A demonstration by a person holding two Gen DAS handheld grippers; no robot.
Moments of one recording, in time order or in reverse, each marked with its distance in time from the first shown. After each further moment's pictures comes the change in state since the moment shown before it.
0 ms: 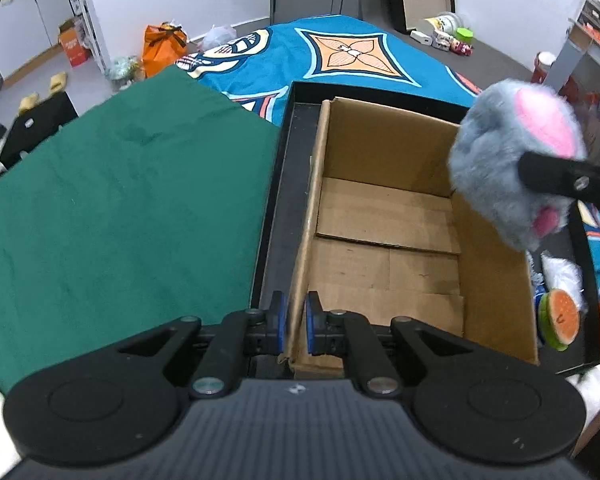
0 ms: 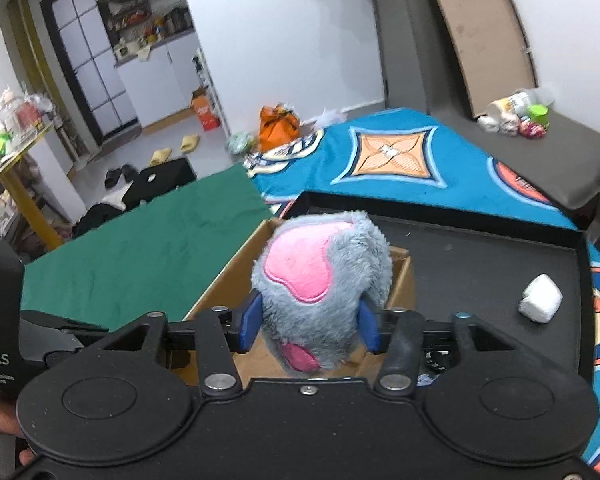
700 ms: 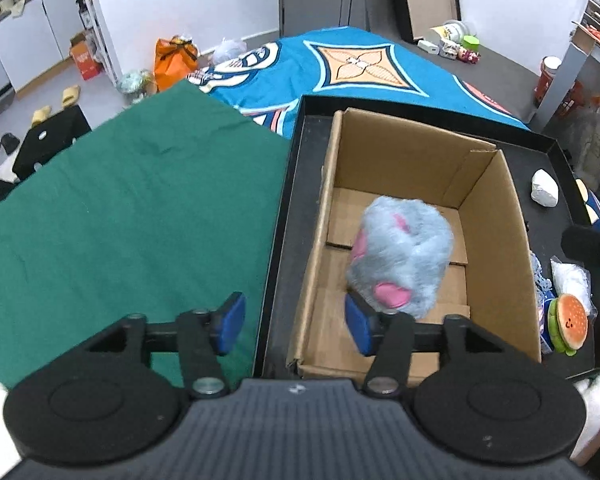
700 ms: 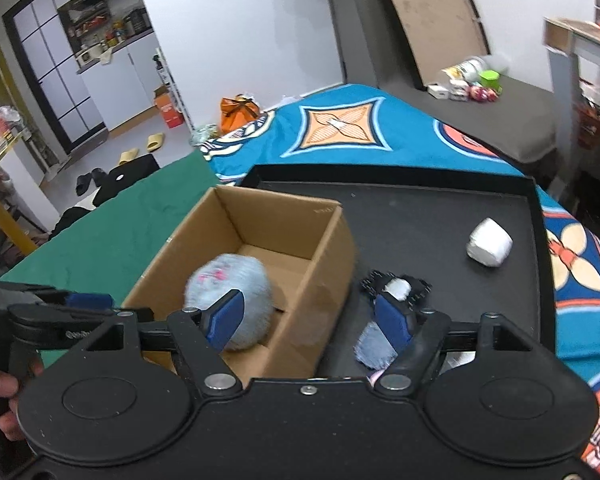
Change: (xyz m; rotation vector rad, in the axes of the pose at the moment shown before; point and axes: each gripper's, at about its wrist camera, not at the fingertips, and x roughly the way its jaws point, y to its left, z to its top) left arm -0.010 -0.005 -0.002 0.025 -0.048 0.059; right arm -0.026 -0.037 -0.036 0.101 0.026 -0.081
